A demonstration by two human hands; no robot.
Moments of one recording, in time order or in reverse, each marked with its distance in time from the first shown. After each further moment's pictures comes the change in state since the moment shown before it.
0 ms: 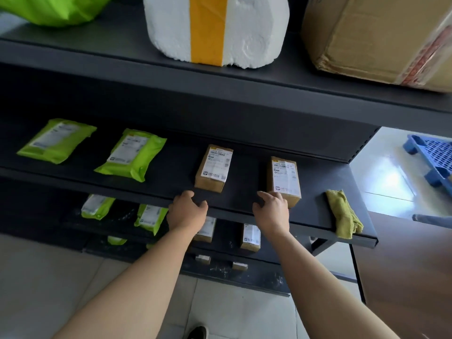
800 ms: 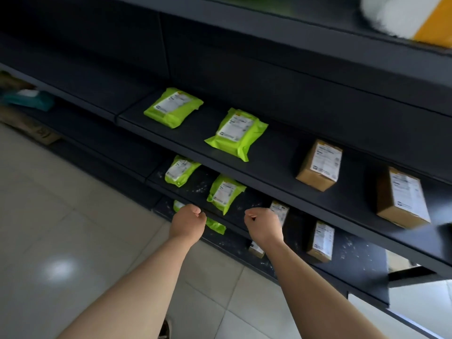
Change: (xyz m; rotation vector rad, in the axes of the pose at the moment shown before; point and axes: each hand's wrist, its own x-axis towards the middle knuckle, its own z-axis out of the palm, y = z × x) left_hand -0.004 -0.239 -0.098 -0.287 0.071 -0.268; right_hand -0.109 -0.151 0.169 0.100 -0.400 -0.178
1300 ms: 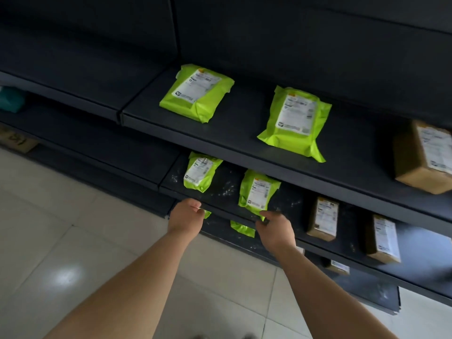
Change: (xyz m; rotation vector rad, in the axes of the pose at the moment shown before) left_hand 0.208 -0.096 -0.064 0.003 -0.096 0.020; right_hand 0.109 -0.051 0.173 -0.033 0.011 0.227
